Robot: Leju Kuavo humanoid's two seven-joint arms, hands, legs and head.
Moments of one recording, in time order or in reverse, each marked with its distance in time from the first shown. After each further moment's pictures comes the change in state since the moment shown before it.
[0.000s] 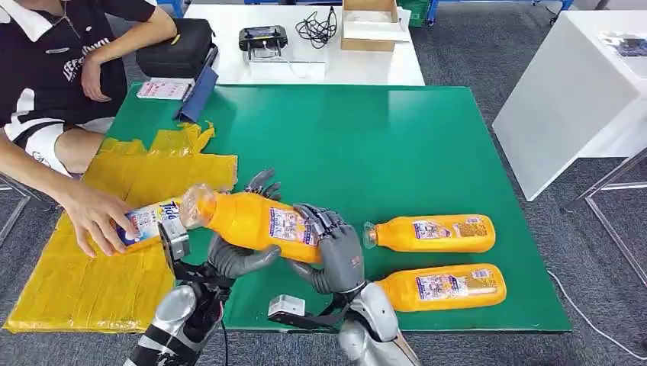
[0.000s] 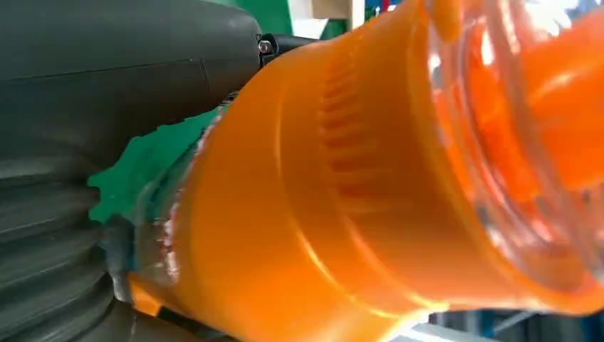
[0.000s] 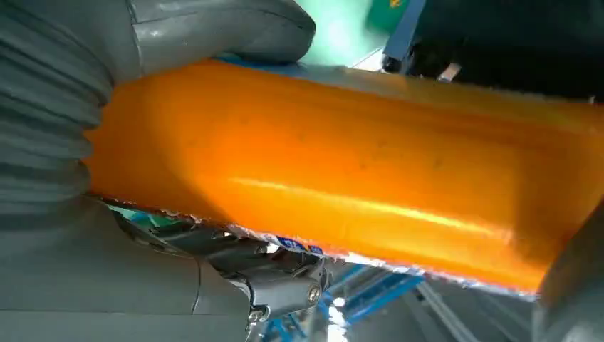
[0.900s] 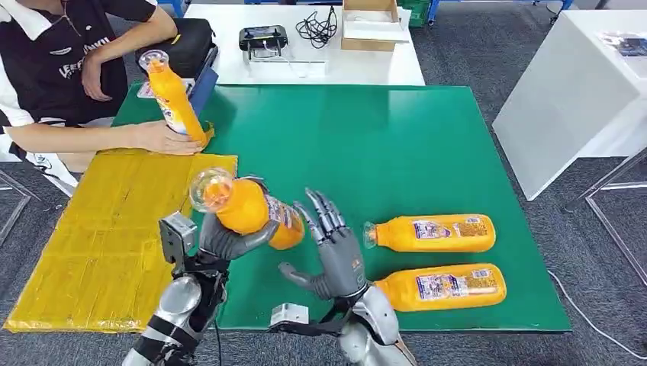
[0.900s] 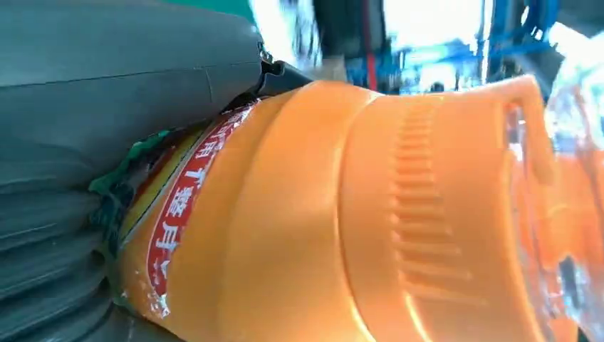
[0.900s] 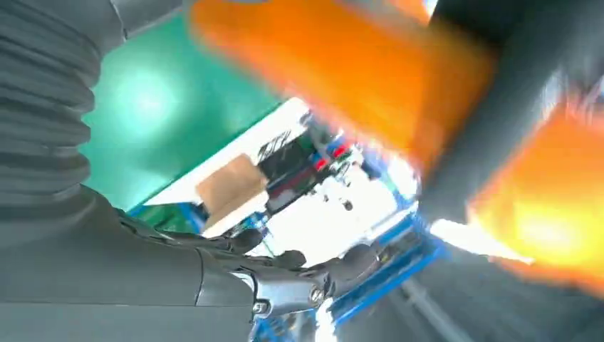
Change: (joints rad) left arm -0.060 -0.003 0.021 0.022 -0.301 0.367 -0.064; right arm 0.052 -0.004 -0.049 -0.102 -0.109 -0.001 -0.087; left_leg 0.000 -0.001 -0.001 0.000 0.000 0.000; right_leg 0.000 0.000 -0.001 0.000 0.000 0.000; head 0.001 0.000
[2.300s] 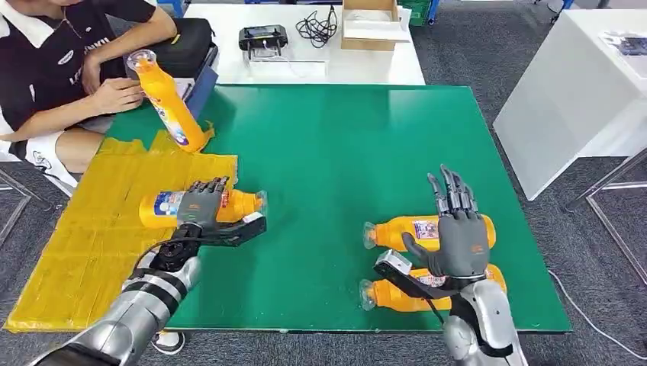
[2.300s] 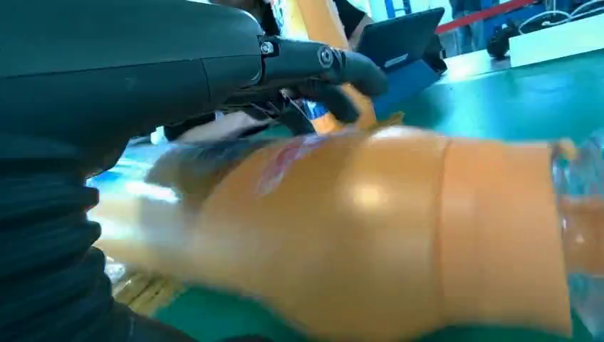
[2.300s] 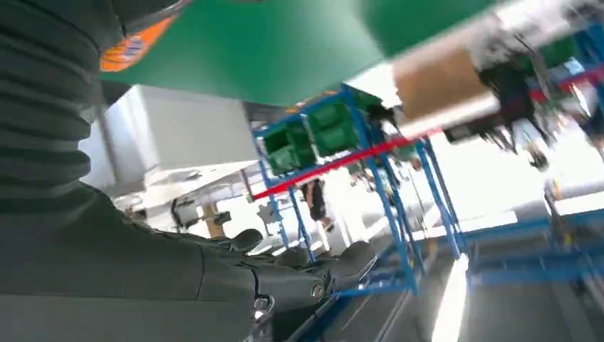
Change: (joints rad) left arm -0.316 0.118 0.012 0.682 -1.259 0.226 0.611; right arm 0.109 -0.295 -0.295 -0.437 0.339 0.316 0.457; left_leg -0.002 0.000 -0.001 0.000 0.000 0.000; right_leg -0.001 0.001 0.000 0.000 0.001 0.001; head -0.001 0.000
